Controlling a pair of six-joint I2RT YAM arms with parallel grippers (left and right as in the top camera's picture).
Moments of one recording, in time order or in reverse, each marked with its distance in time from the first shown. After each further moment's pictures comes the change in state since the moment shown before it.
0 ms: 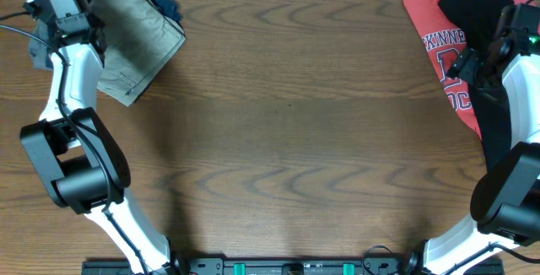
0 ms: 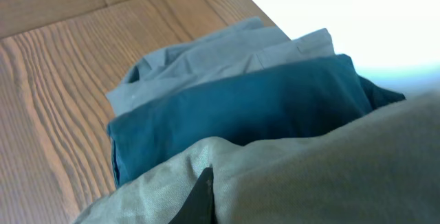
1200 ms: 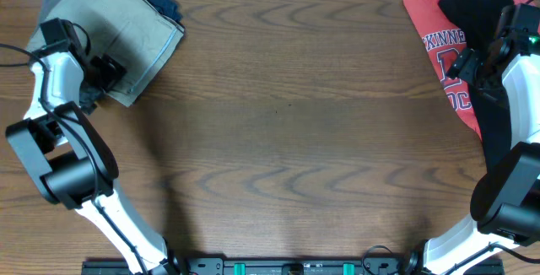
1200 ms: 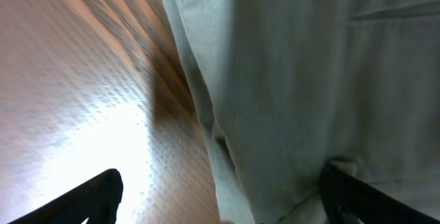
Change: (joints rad) left arm 0.105 0.077 -0.003 -0.560 0.431 0.043; right arm 0.000 0.000 0.000 0.000 0.000 0.000
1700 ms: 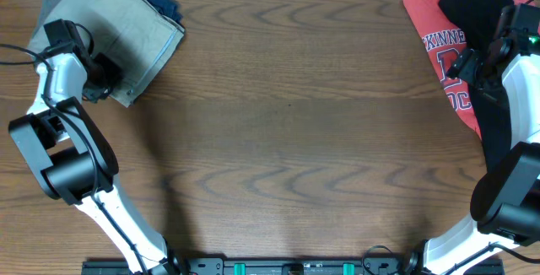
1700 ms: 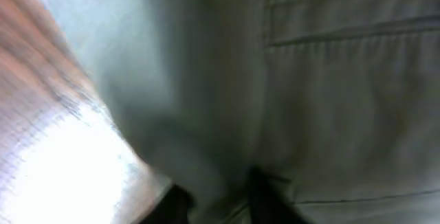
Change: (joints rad) left arm -0.002 0.034 -0.002 0.118 0.113 0.006; right arm 0.000 0.000 0.000 0.000 0.000 0.000
